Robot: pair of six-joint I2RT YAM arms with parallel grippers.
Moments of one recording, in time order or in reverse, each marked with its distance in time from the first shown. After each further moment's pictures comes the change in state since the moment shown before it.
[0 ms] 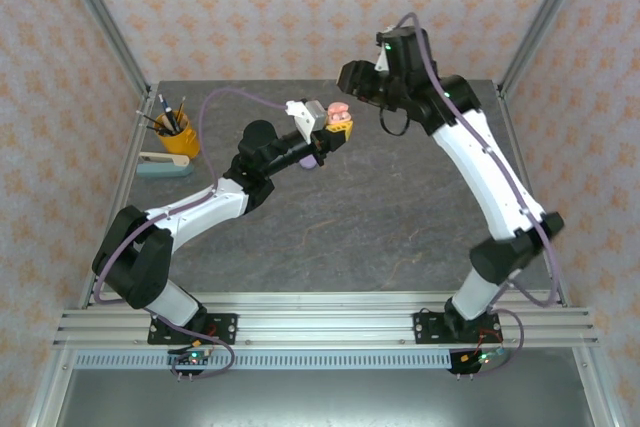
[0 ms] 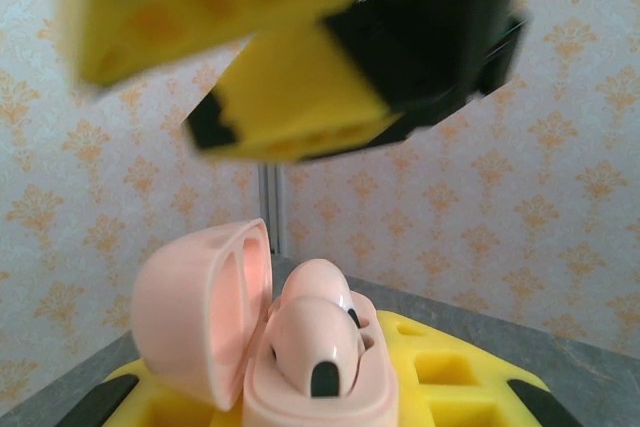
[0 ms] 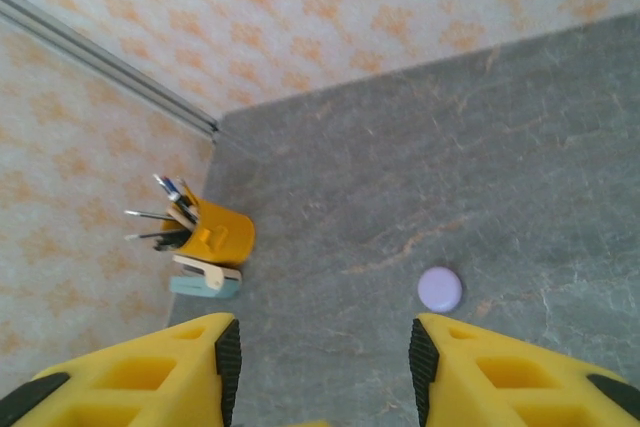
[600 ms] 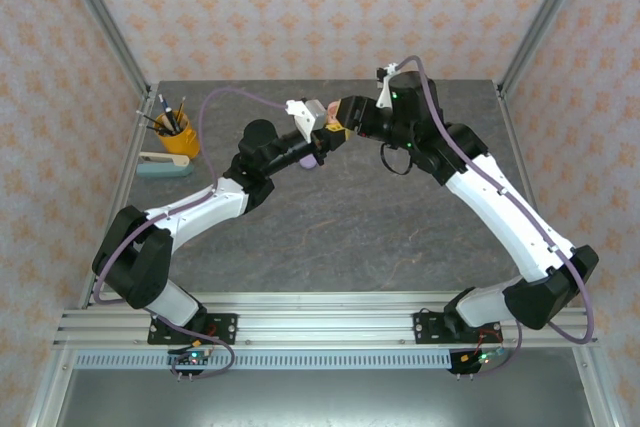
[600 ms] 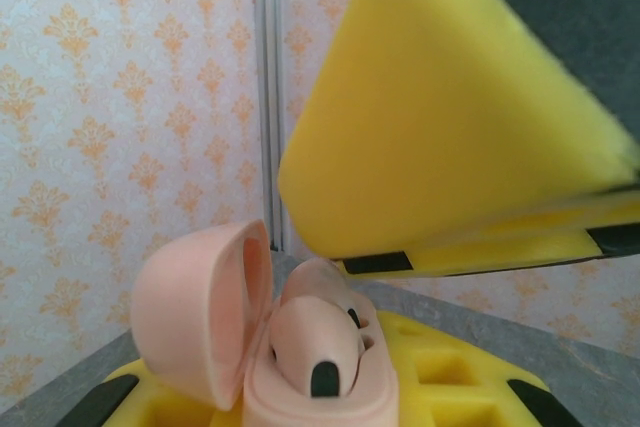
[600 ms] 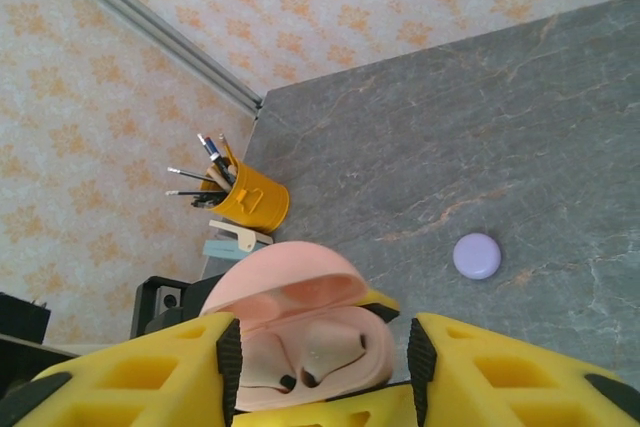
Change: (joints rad) left arm 0.000 0.000 0.006 -0.011 -0.011 0.000; right arm 0.077 -0.327 -0.509 0.317 0.011 0.035
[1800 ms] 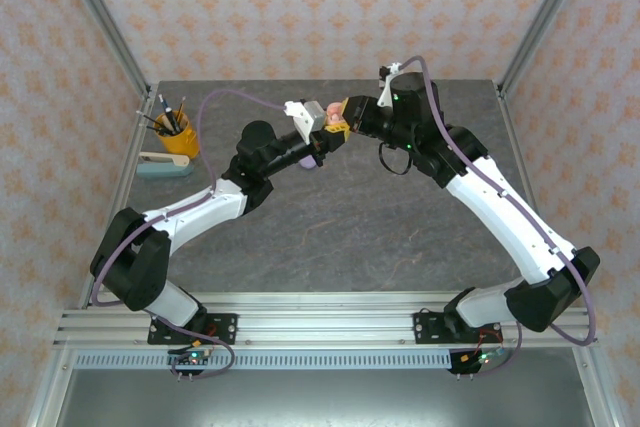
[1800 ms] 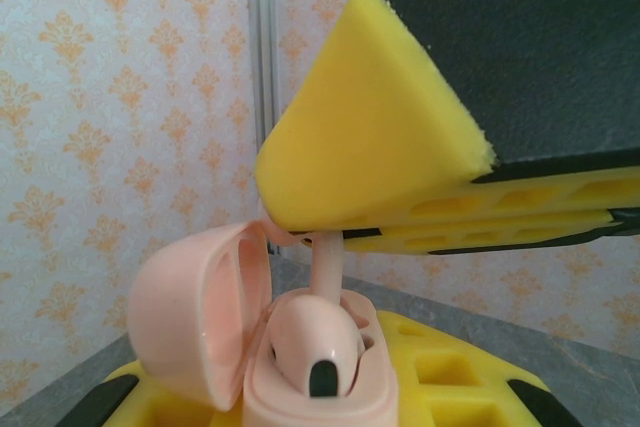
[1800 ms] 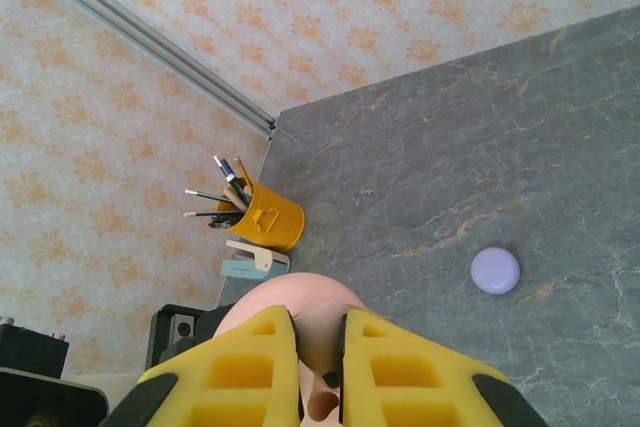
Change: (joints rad) left arm 0.000 -0.014 -0.012 0.006 0.008 0.000; right arm 0.008 -0.014 -0.029 0.064 0.006 0.046
